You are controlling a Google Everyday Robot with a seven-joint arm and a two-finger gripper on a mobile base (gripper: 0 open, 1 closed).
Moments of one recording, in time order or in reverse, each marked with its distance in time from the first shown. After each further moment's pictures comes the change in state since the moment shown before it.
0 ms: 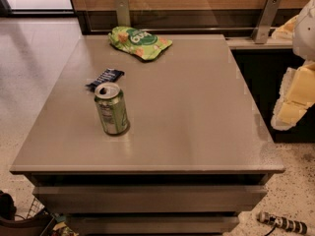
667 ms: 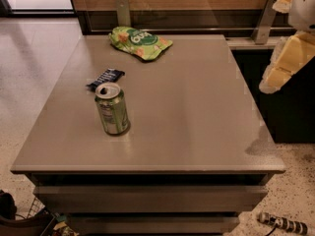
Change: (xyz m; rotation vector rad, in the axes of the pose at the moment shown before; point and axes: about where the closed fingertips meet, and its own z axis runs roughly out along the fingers) arm -0.011 -0.071 0.000 0.130 -0.094 0.038
